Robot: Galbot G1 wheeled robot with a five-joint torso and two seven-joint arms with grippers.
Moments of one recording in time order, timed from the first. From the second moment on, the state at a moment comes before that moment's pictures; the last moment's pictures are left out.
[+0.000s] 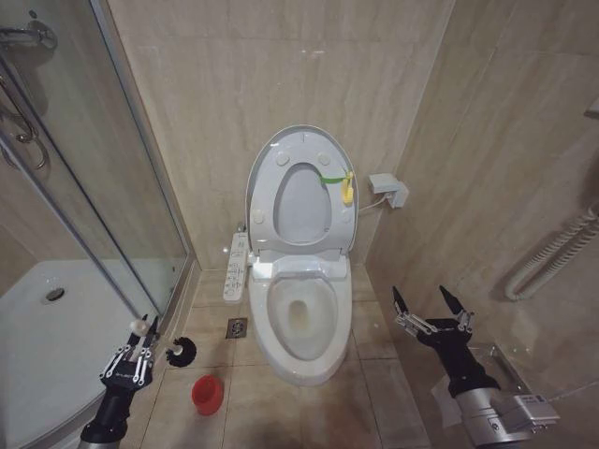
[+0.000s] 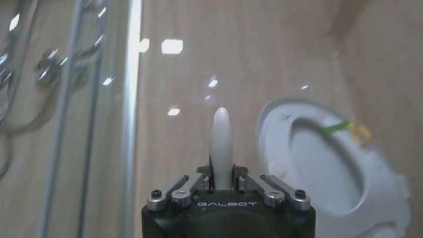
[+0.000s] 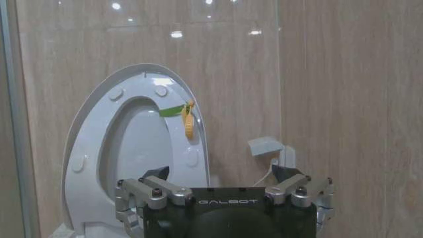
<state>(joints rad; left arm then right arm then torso) 1.60 -1.26 -0.76 -1.73 -0.52 -0.81 0.40 -1.76 1.41 0.75 2.42 0.32 -0.02 -0.04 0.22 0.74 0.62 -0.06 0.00</state>
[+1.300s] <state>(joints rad) 1.13 -1.21 -0.51 -0.92 -0.67 -0.82 0.59 -1.76 1.41 0.75 2.42 0.32 -0.02 -0.04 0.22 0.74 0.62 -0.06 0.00</state>
